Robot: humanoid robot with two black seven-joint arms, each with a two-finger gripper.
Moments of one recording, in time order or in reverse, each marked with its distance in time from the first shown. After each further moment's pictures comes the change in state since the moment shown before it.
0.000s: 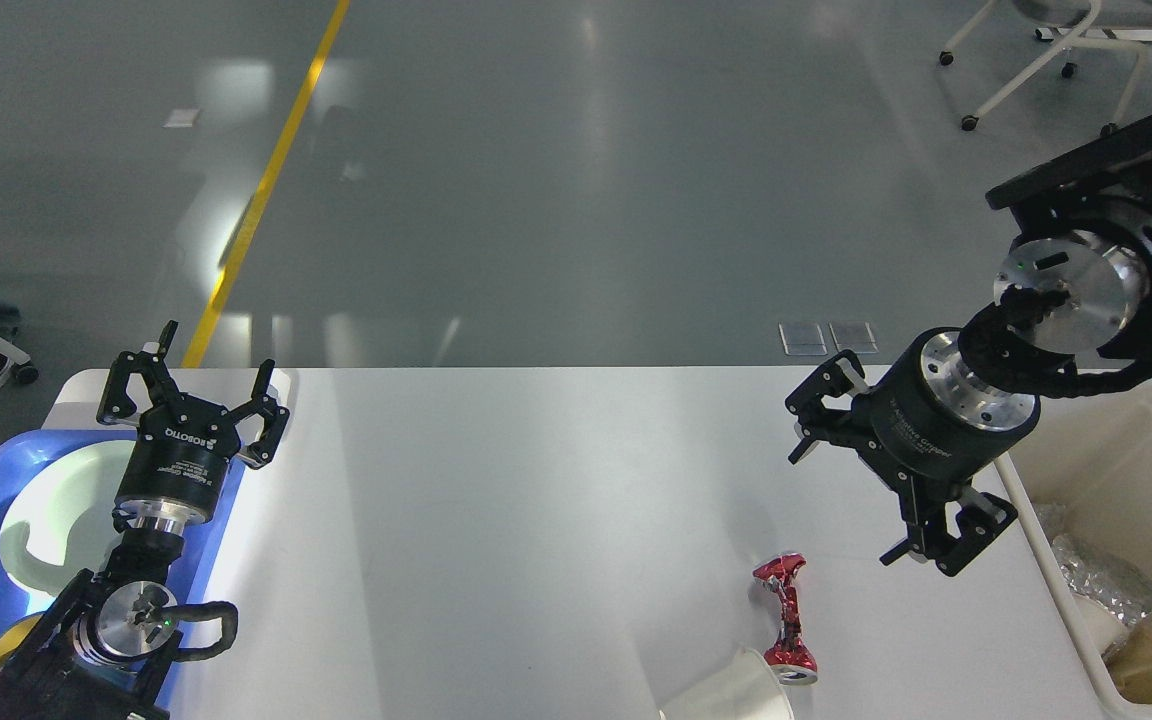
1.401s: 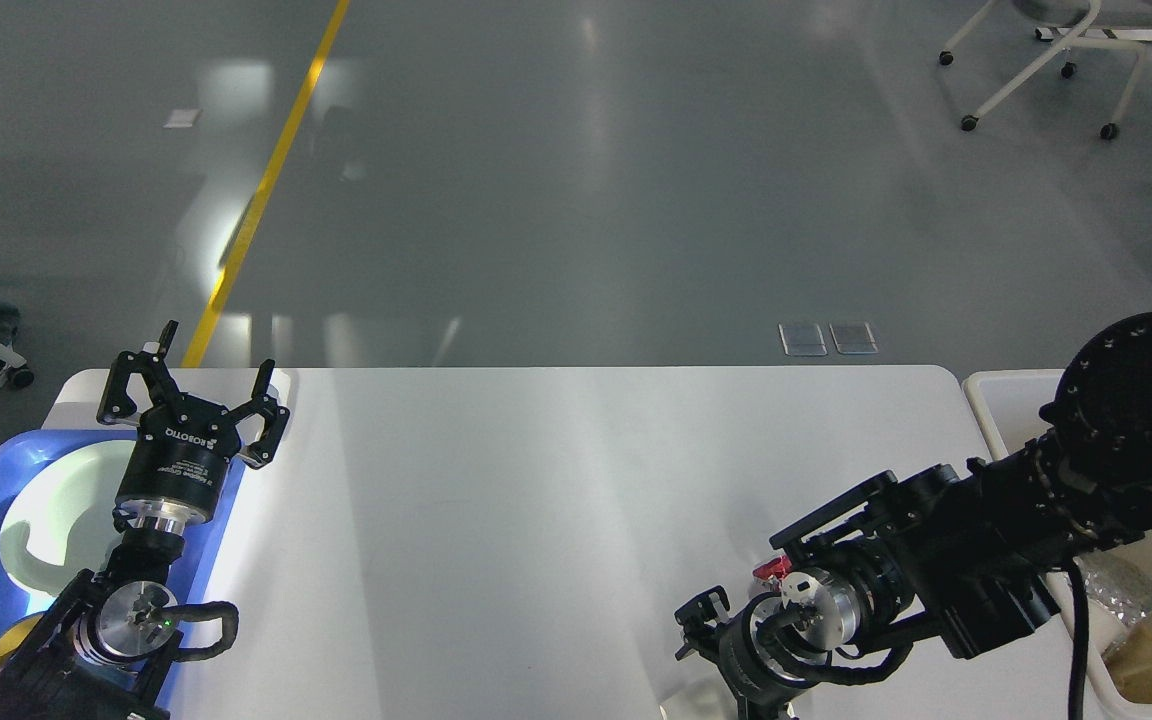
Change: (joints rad) left arm 0.000 0.000 0.000 0.000 0.000 0.000 0.000; right arm -0.973 0.127 0.394 -0.364 -0.156 -0.428 0.290
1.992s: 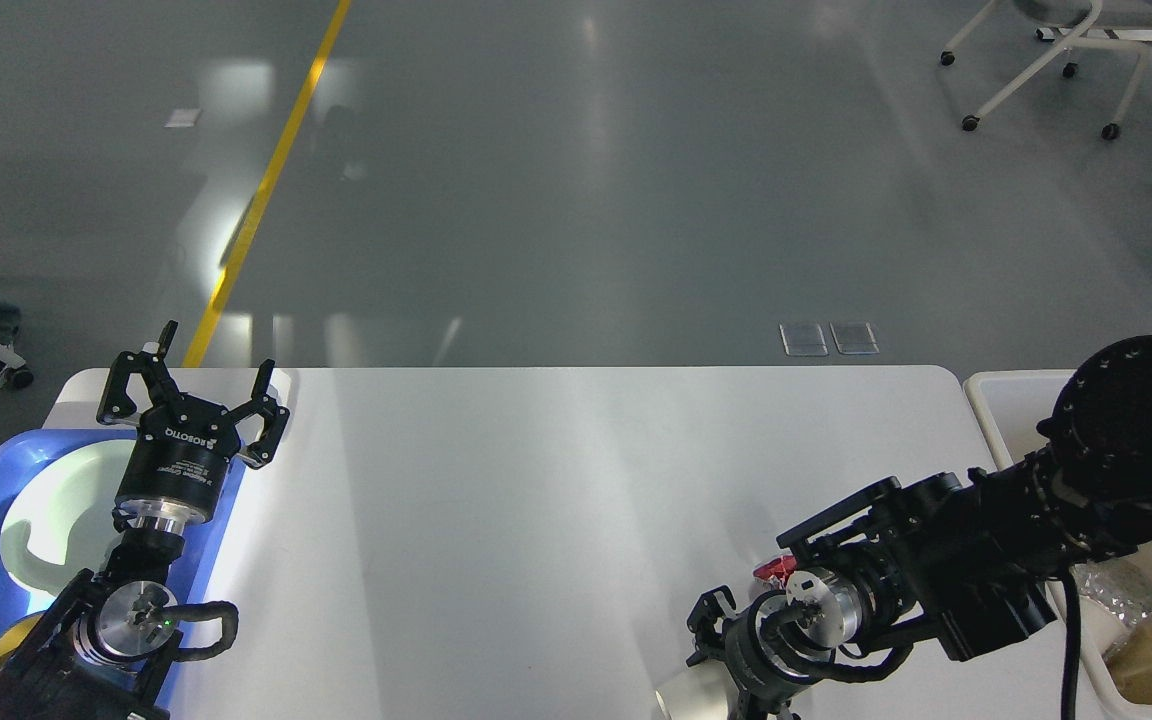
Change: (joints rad) left arm 0.000 0.000 0.000 0.000 0.000 0.000 0.000; right arm -0.027 -0.007 -0.001 -0.046 0.009 0.006 -0.001
